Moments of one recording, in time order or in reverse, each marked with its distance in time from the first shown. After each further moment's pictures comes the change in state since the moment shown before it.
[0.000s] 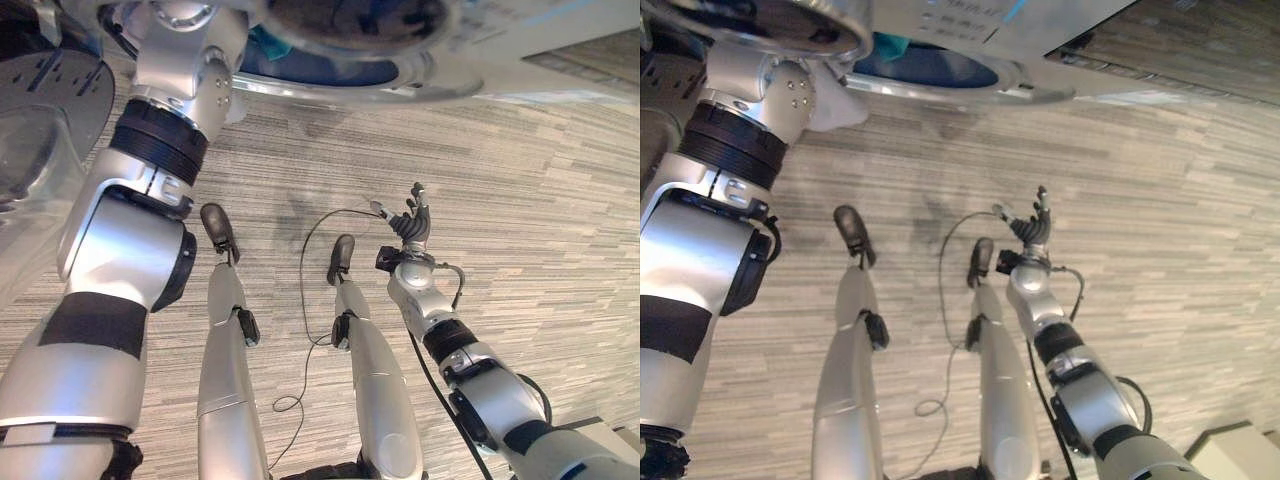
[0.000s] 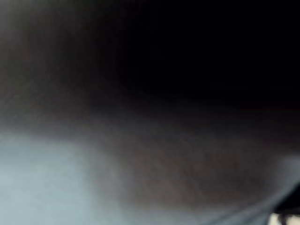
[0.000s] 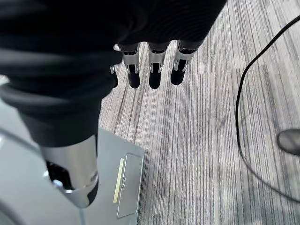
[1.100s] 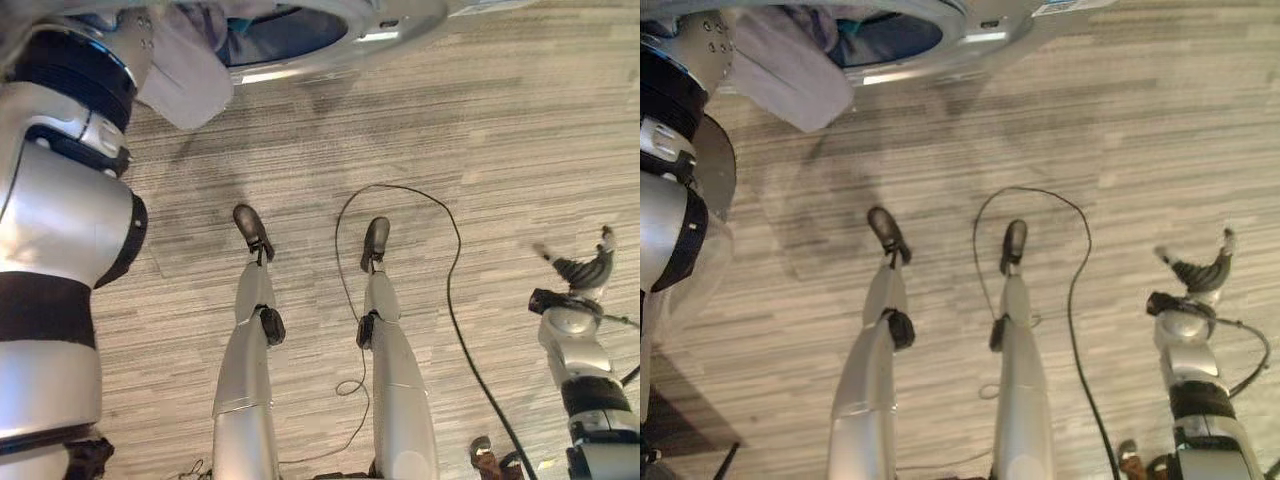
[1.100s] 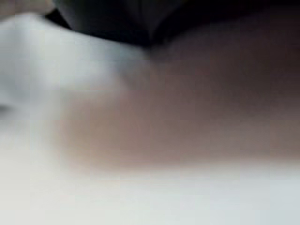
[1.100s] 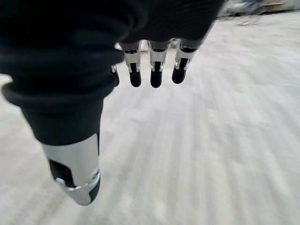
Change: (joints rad) left arm -0.186 0.178 -0.404 0.461 0.301 0.323 -0.316; right arm 0.445 -0.417 -0.287 -0.172 -0.186 0.146 0.028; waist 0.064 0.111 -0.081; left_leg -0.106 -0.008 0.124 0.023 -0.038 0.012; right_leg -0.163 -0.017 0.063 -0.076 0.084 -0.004
